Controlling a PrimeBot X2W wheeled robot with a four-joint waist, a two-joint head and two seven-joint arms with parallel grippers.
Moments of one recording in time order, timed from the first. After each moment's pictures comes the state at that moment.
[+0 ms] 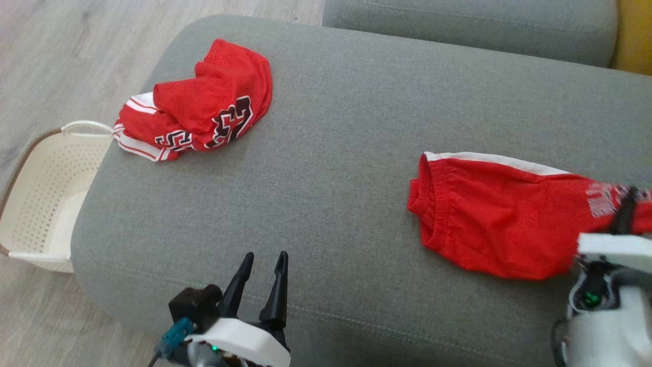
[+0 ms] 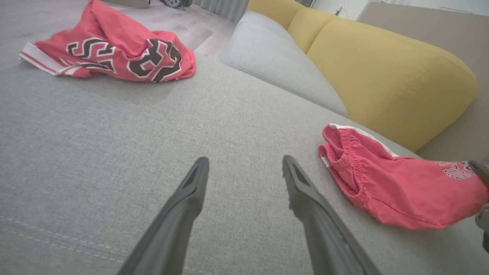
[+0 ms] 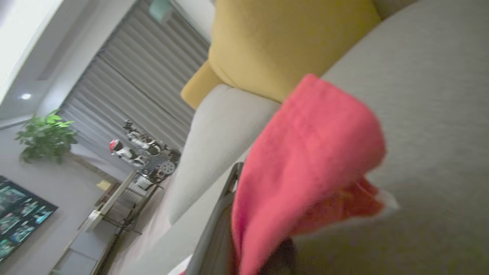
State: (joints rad) left arm 0.03 0.05 -0.46 0.20 -0.48 0.06 -0.25; right arm -0.39 -0.05 -0.34 0.77 0.58 0.12 -0.25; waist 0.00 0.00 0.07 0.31
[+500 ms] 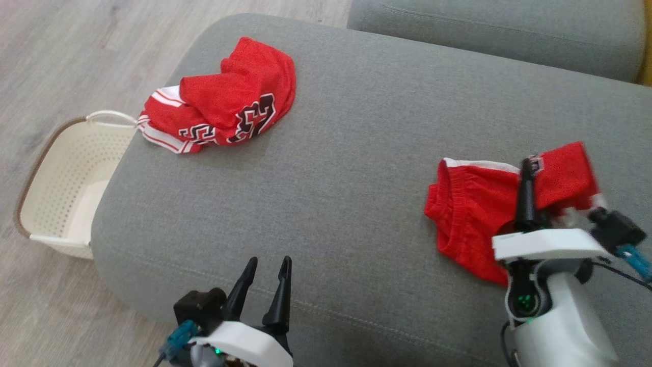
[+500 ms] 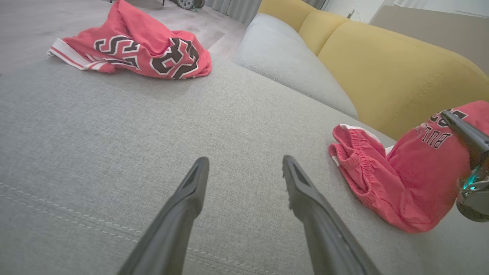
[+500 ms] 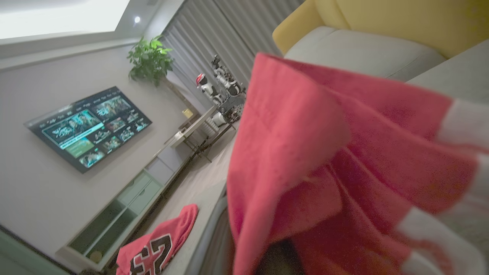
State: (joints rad) left arm 0.03 0.05 -0.47 0.21 -0.48 0.06 -0.25; right arm -0.31 -0.05 0.10 0.60 0.64 0.12 -0.25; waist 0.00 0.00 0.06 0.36
